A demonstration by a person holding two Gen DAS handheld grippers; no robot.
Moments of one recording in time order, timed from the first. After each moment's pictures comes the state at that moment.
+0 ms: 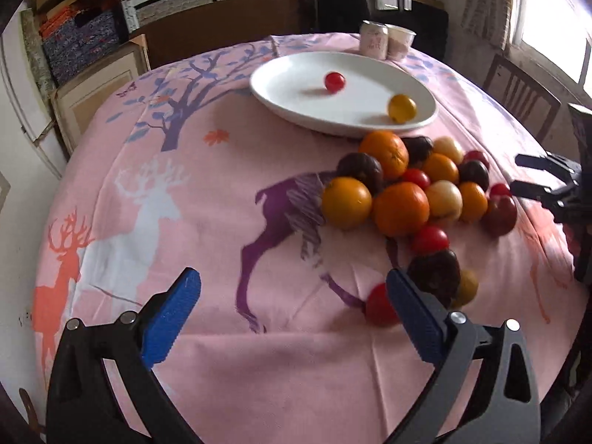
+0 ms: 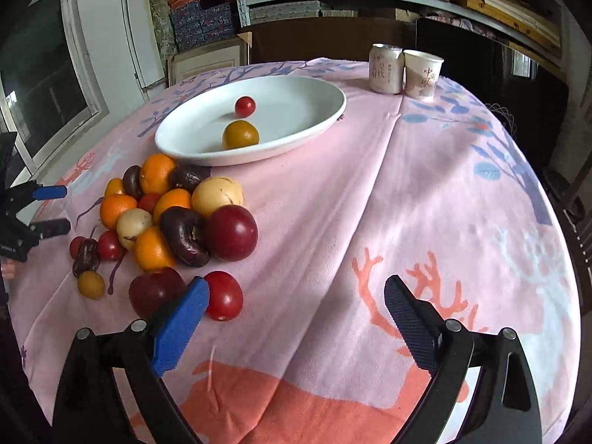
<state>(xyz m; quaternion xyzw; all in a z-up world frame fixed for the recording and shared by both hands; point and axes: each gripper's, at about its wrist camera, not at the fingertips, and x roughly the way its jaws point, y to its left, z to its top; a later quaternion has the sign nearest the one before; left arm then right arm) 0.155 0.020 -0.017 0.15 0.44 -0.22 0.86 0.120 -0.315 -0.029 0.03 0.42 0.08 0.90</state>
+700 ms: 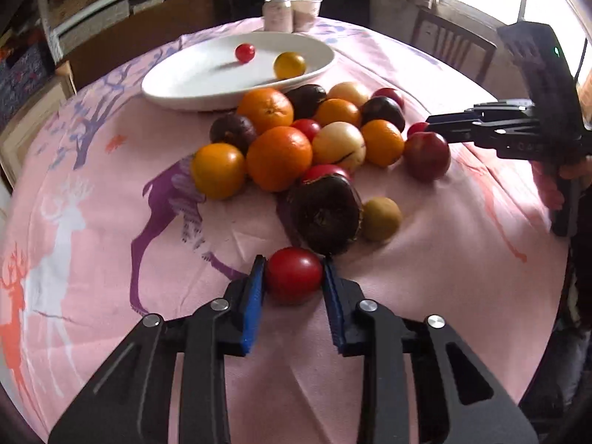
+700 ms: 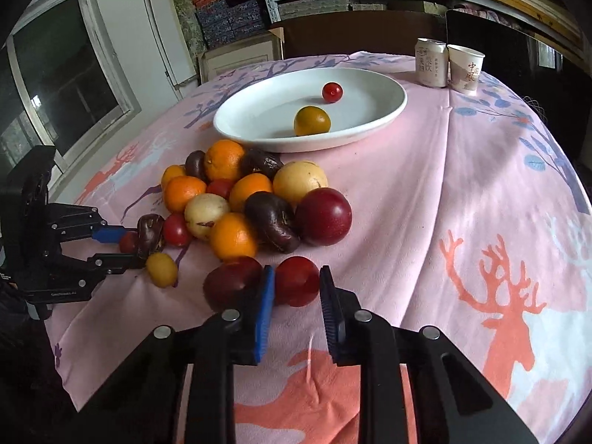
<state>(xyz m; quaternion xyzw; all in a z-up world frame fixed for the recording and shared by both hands) 0.120 -0.023 -0.039 0.21 0.43 -0.33 0.82 0.098 -0.267 -0.026 0.04 0.43 0.13 0.89</state>
